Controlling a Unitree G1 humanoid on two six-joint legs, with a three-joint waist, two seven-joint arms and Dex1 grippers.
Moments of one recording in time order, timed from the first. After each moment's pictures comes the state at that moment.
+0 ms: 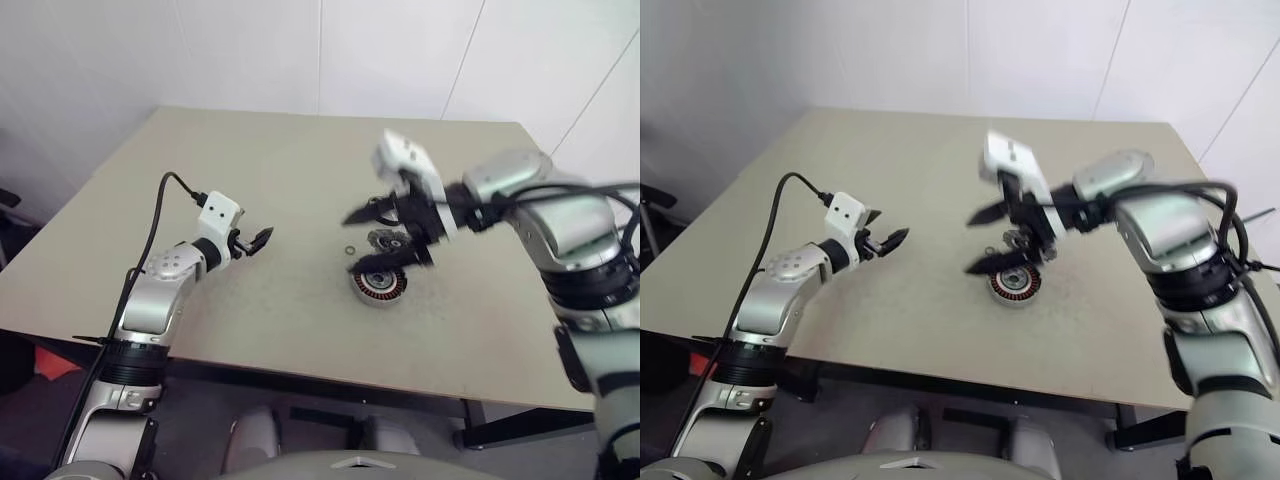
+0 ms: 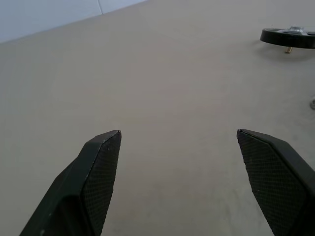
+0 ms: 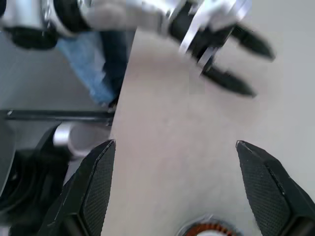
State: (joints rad) left arm -0.37 0.39 -0.01 -0.01 -0.17 0.45 -0.51; right arm -0.93 -0.67 0.19 -0.22 0.42 1.01 1.30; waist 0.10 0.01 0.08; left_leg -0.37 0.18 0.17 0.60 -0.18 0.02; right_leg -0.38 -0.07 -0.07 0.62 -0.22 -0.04
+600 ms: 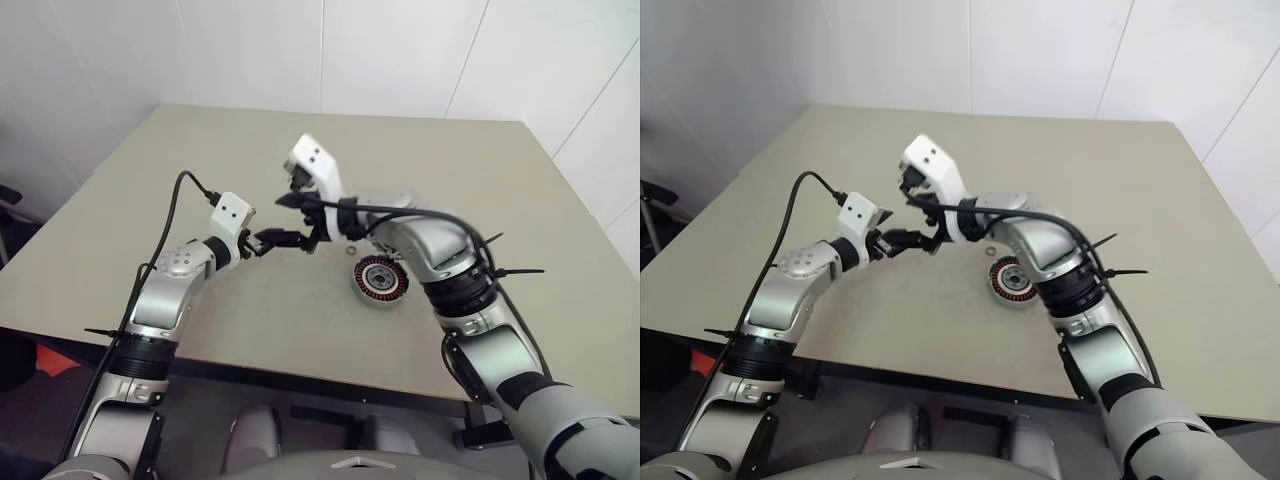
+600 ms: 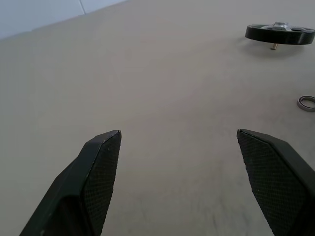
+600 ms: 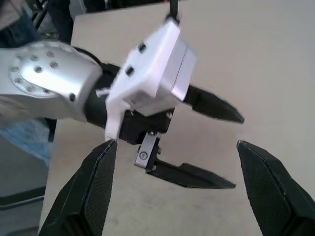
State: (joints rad) left arm -0.40 0.38 -0.05 0.03 -0.15 0.43 -0.54; right arm -0.83 -0.19 0.36 0.04 0.26 0.88 0.74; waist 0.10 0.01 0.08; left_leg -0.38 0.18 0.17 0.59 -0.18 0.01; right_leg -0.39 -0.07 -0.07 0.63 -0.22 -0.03
